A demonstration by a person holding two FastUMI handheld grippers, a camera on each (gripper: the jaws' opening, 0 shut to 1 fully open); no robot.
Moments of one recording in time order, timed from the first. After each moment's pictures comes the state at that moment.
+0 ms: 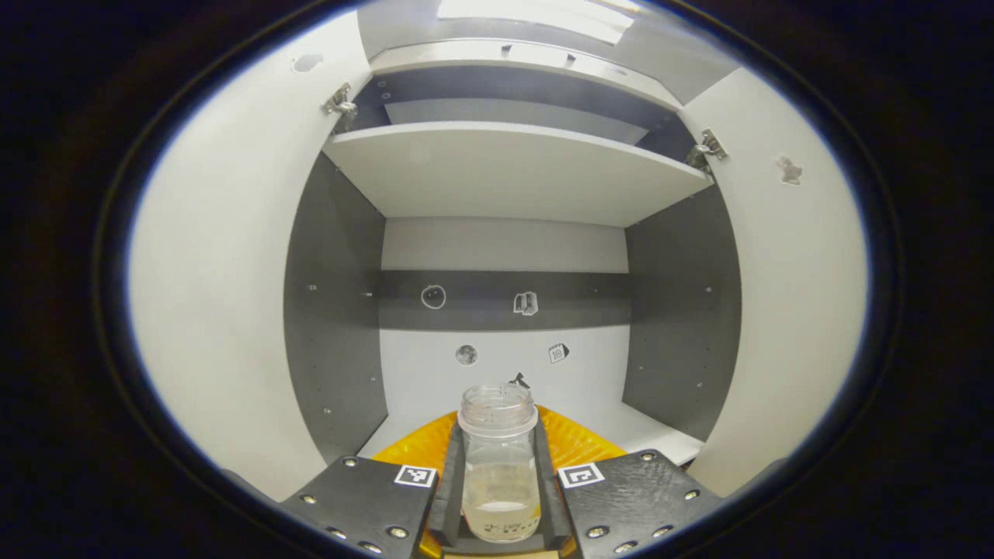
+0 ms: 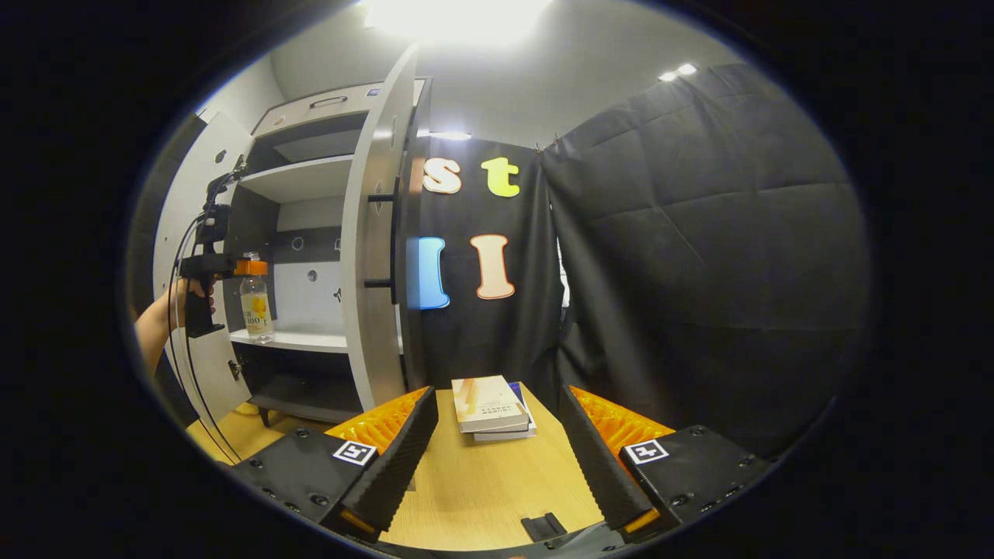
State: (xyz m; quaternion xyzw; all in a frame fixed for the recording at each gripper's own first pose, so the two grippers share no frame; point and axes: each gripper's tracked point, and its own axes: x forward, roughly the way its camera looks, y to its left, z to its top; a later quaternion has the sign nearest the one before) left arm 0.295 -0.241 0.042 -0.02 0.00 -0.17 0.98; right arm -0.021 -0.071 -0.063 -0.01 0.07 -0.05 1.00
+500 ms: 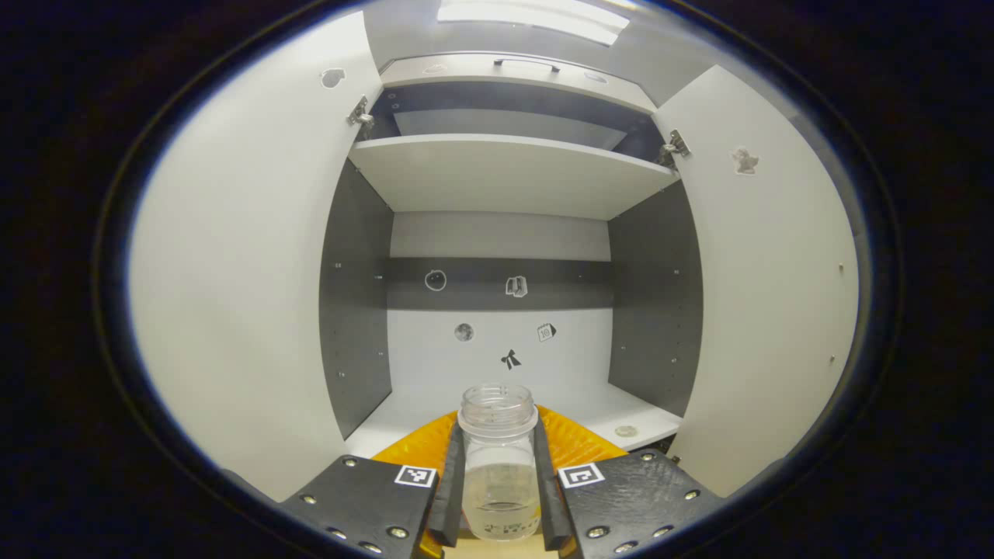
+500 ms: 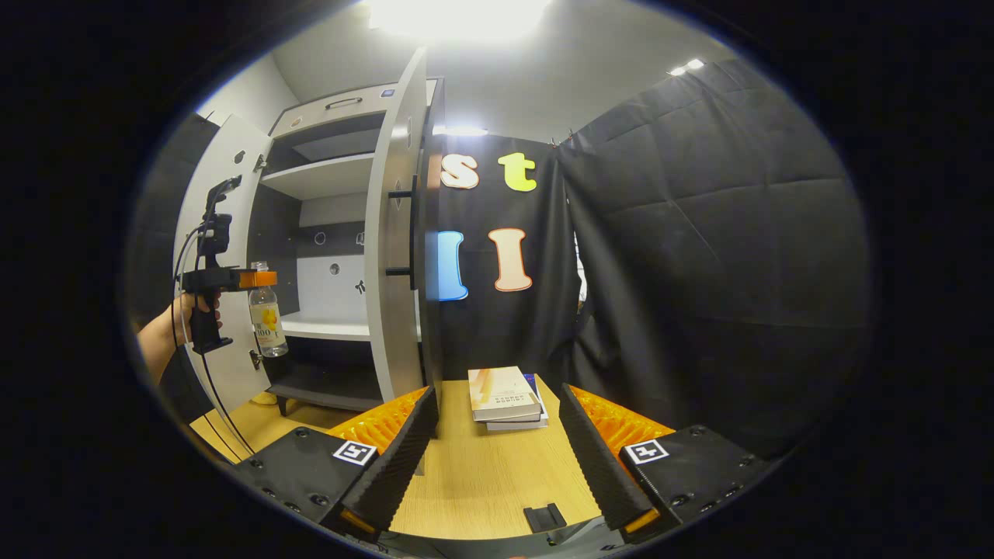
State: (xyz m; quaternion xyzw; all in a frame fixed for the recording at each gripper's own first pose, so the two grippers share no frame) left arm 0.222 -0.237 0.007 -0.03 0.01 -0.17 0.98; right arm -0.043 -0.073 -0.072 -0.01 0.08 -0.01 1.00
